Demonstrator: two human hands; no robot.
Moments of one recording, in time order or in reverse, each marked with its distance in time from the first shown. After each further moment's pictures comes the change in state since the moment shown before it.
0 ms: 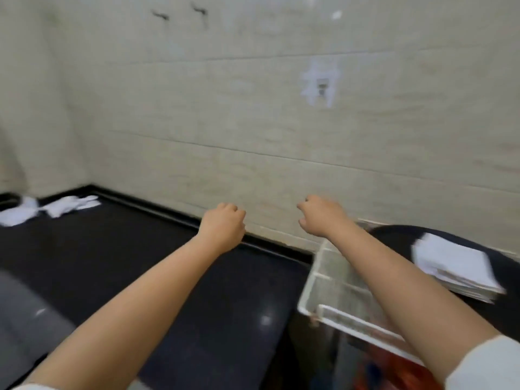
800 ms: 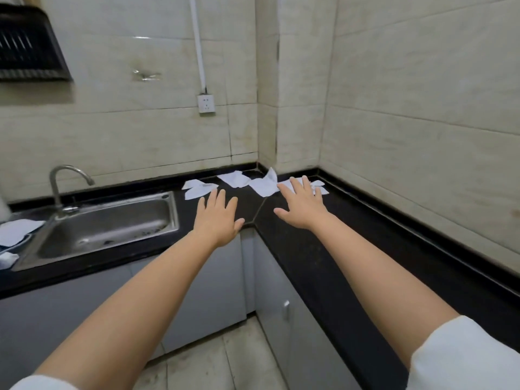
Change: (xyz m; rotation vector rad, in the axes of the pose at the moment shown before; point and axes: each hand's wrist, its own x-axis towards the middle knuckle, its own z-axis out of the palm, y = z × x) left_hand -0.231 -0.682 0.073 0.200 -0.212 -0.833; right_hand 0.278 -0.755 -0.018 0.392 -0.010 -0.694
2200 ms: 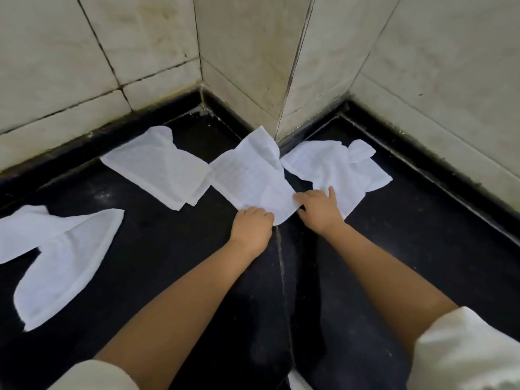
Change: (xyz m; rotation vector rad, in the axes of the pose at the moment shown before) left_hand 0.613 -0.007 0.364 -0.271 -0.363 0.627; right_hand 0.565 0.176 0.331 0.004 -0.383 0.454
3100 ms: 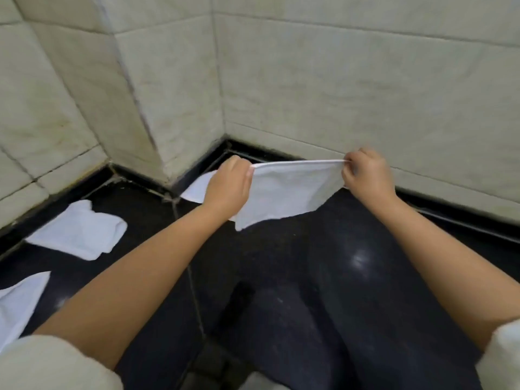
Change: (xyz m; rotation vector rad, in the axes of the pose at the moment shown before) left_hand -0.029 0.203 -0.138 -0.269 0.605 0.405; right_hand -0.251 0.212 -0.123 0.231 0.993 0.289
